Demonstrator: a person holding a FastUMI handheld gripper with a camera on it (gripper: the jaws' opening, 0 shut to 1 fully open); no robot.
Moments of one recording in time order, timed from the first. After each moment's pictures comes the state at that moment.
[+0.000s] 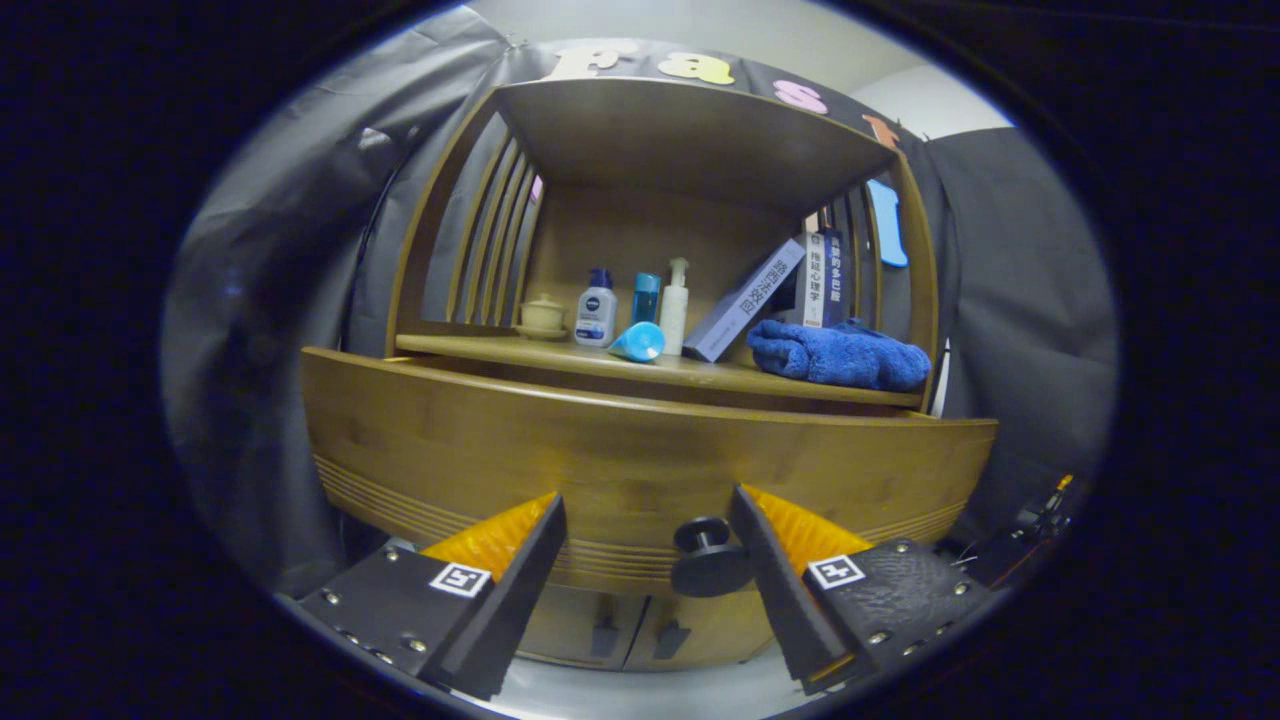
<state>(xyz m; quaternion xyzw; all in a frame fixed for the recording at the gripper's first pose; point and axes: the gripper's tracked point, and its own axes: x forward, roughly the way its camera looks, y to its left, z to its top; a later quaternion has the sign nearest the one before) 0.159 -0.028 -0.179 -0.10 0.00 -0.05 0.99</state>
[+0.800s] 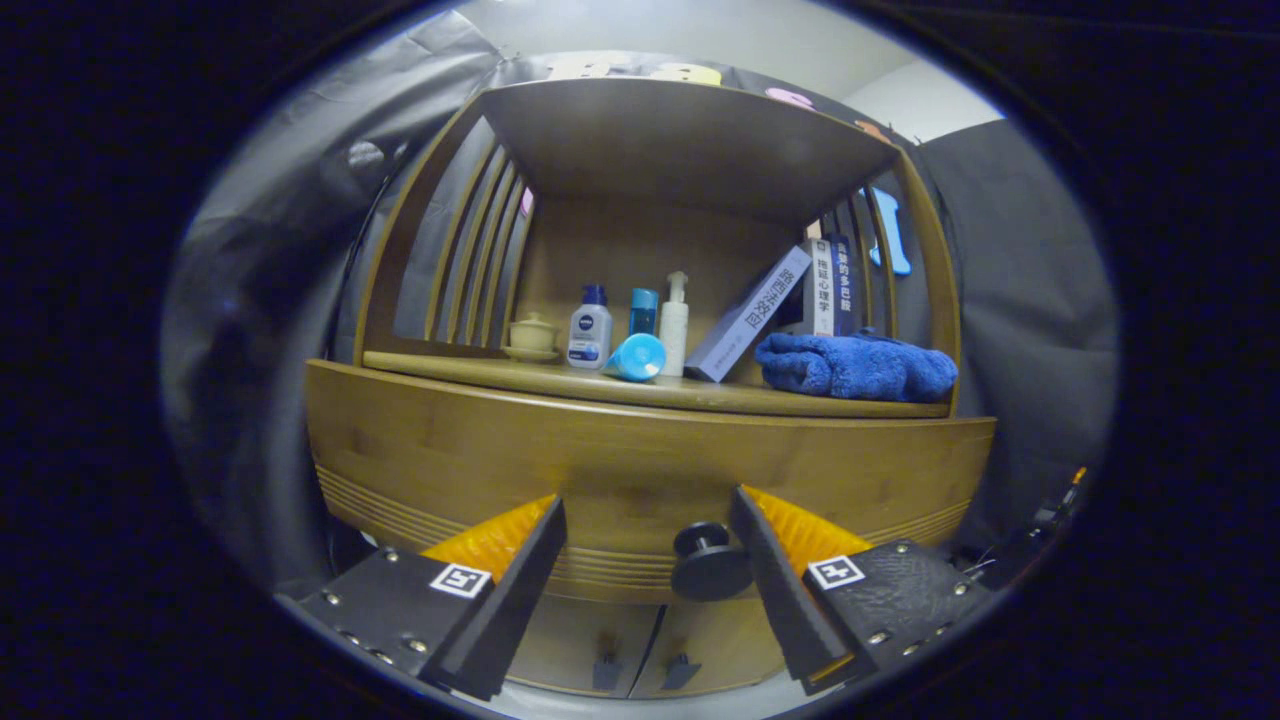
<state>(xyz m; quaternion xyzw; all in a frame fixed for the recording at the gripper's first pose) 0.210 -0.029 -0.174 -0.10 -0.04 -0.05 0.99</state>
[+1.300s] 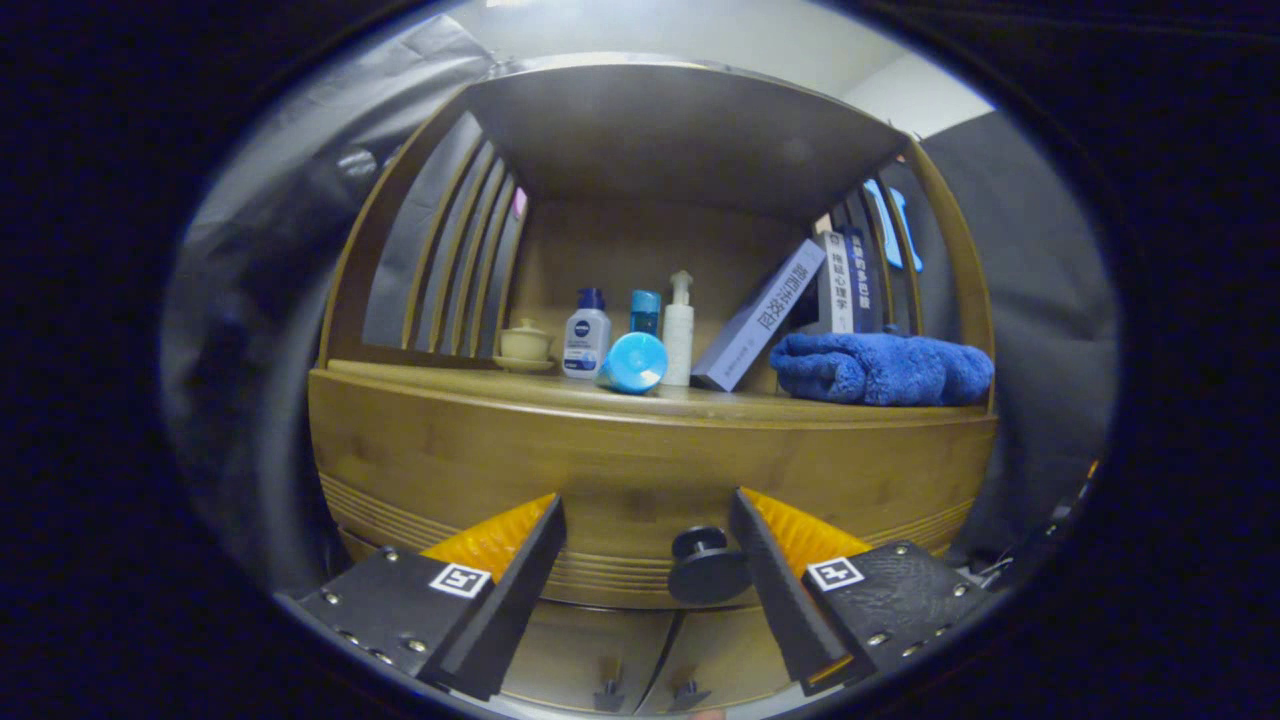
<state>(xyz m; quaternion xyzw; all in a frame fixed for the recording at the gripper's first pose) 0.244 -0.033 -0.171 -0.05 -0.03 -0.04 1.00</state>
